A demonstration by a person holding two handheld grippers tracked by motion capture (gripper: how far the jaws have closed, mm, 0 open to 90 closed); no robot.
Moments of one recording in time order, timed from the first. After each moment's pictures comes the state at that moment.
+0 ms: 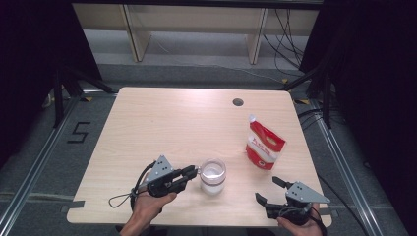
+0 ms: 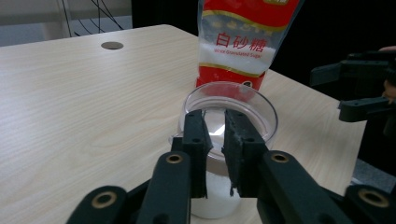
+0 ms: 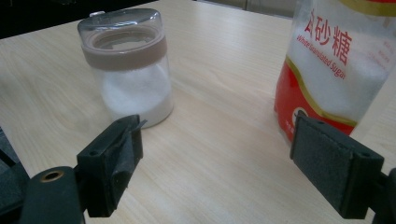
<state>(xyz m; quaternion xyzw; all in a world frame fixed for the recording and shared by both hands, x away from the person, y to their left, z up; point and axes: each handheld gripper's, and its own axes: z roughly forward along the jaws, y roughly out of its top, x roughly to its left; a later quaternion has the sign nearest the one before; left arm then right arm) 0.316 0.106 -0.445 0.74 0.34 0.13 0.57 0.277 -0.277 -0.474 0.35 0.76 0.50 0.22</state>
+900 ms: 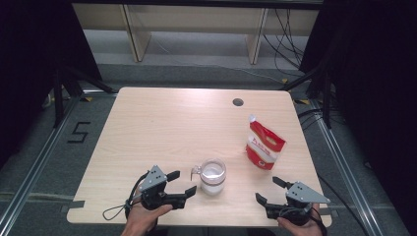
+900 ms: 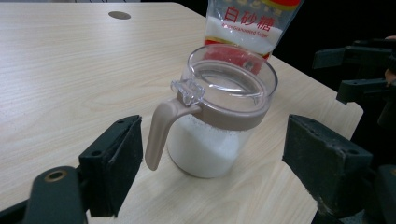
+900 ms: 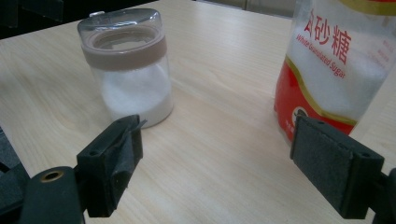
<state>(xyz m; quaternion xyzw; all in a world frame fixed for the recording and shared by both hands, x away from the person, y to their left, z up) 0.296 0.118 -0.461 0.74 0.37 0.11 0.55 0.274 -0.276 -0.474 0.36 0.76 0.50 0.21</state>
